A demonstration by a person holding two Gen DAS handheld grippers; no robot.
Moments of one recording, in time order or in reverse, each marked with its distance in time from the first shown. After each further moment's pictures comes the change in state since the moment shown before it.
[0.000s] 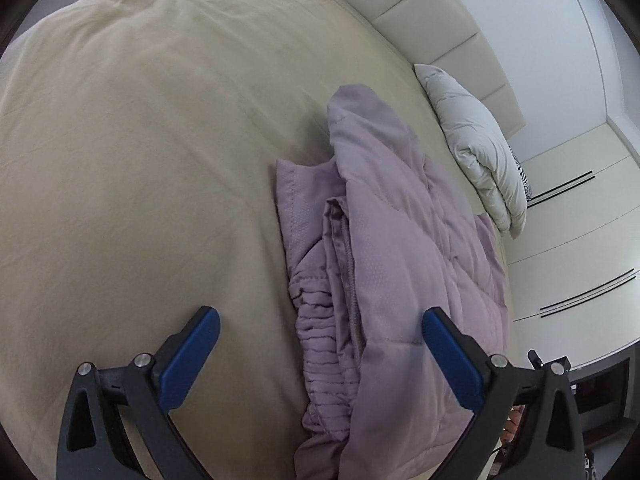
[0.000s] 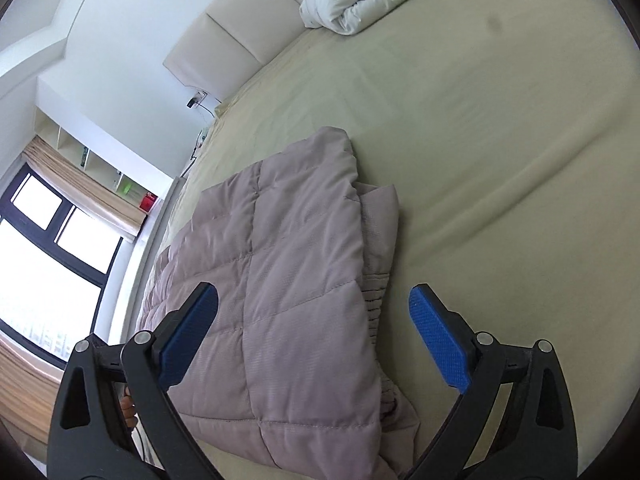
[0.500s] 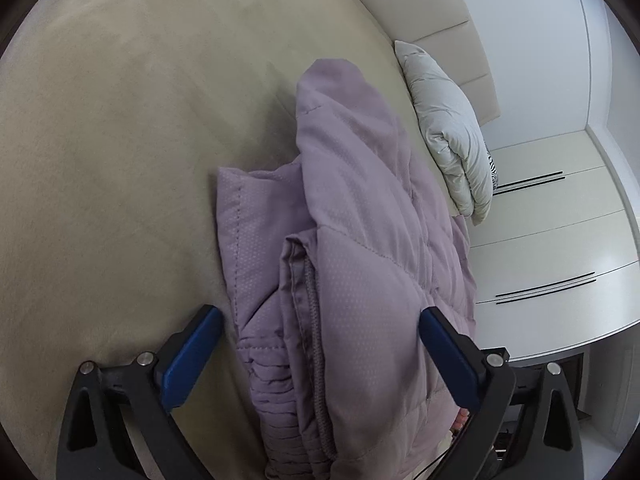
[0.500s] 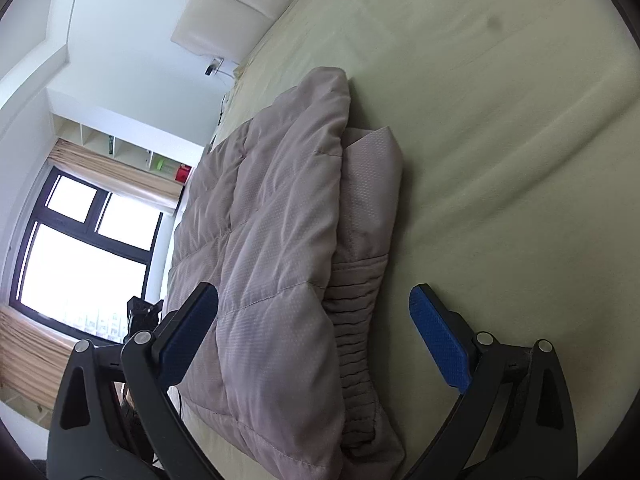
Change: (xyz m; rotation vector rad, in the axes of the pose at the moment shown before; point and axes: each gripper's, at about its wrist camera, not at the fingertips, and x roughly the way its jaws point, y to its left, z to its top) left arm 0.046 0.002 0.041 -0.056 0.144 -0.188; right arm 0.062 -0.038 0.003 0.057 0.200 0.173
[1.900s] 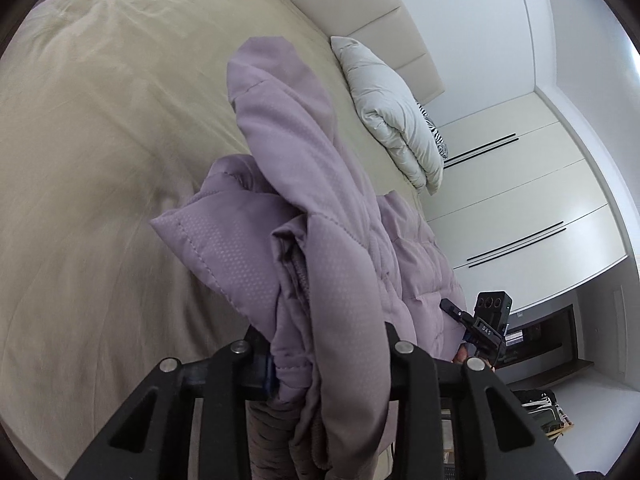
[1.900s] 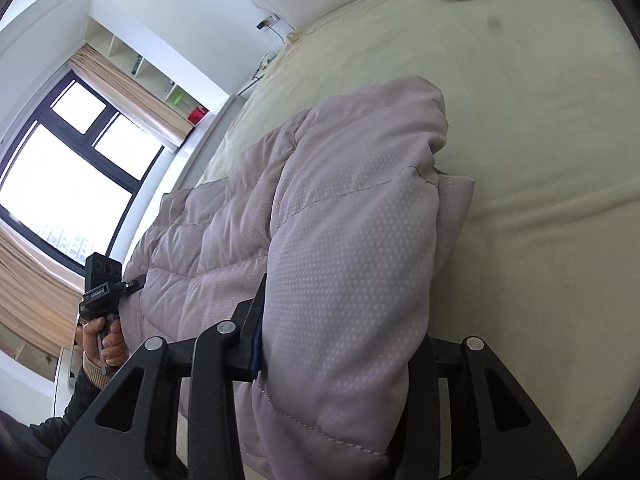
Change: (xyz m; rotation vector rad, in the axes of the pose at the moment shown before) left arm -0.080 -0.064 -0.102 0.165 -0.021 -0.087; right arm 0.009 0.151 -0.018 -0.316 0.046 -0.083
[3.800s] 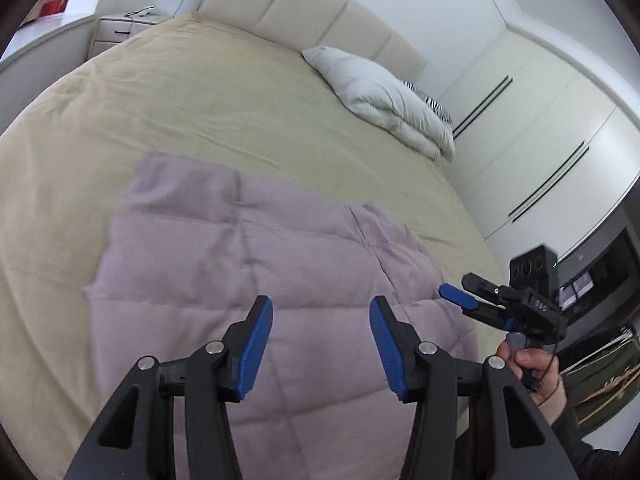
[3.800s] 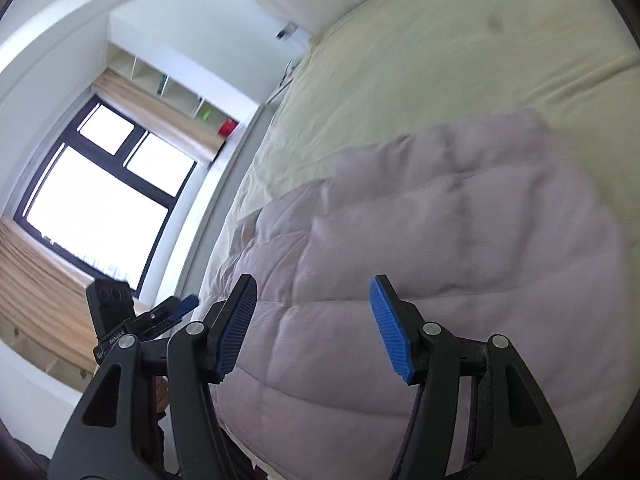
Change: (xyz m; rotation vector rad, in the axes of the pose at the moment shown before) left arm -0.013 -0.051 -0.119 0.306 -0.050 0.233; right arm 0.021 0.078 -0.151 0.062 -0.008 0.136
